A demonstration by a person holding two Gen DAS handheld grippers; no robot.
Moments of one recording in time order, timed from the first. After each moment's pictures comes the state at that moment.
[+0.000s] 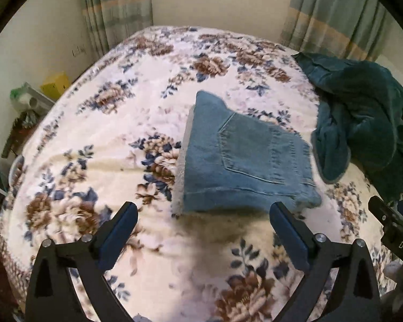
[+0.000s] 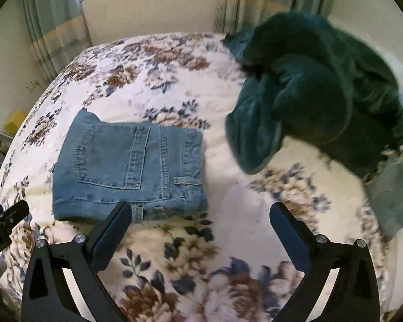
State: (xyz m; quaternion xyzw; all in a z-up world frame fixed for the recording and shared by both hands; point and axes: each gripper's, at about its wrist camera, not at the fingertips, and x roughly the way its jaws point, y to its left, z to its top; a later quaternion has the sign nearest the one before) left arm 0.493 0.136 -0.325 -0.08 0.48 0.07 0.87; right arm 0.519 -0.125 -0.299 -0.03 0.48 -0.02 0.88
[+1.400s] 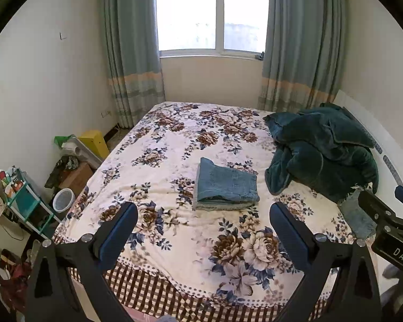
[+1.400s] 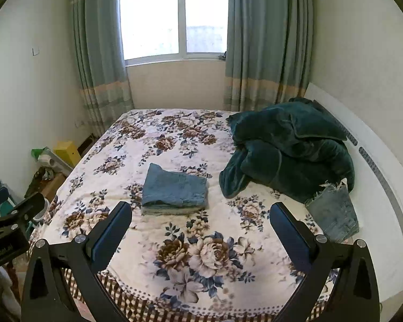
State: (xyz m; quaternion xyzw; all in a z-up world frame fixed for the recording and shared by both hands) left arm 0.185 0.080 -0.017 -0.04 0.35 0.08 0.93; right arm 0.112 -0.164 0.123 -0.03 0.33 0.05 0.94
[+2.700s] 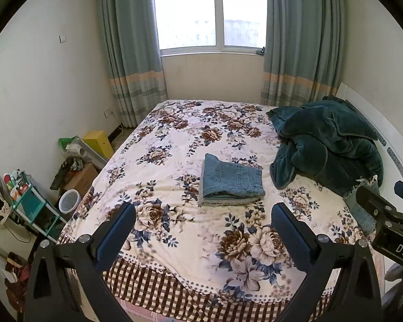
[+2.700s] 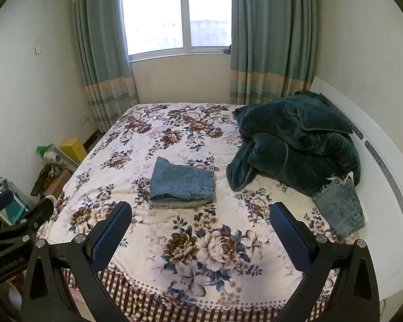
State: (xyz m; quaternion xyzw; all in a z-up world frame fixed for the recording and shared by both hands) left arm 0.177 0.079 -0.016 -0.02 0.35 0.09 0.93; right arm 0.124 -0.161 0.108 -0.01 0.36 0.06 0.93
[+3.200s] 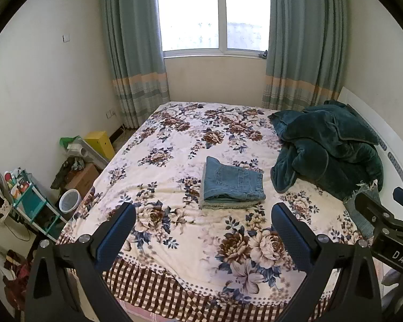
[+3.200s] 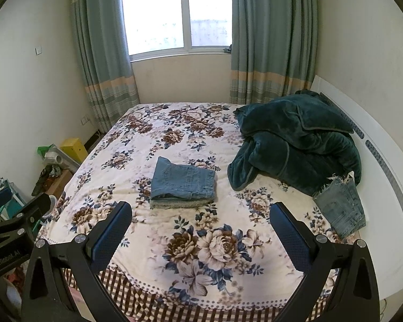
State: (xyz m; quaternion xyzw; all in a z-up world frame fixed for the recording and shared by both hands) left arm 0.176 0.084 -0.008 -0.02 0.35 0.09 0.93; right arm 0.122 -0.161 0.107 -0.01 0.35 0.06 0.93
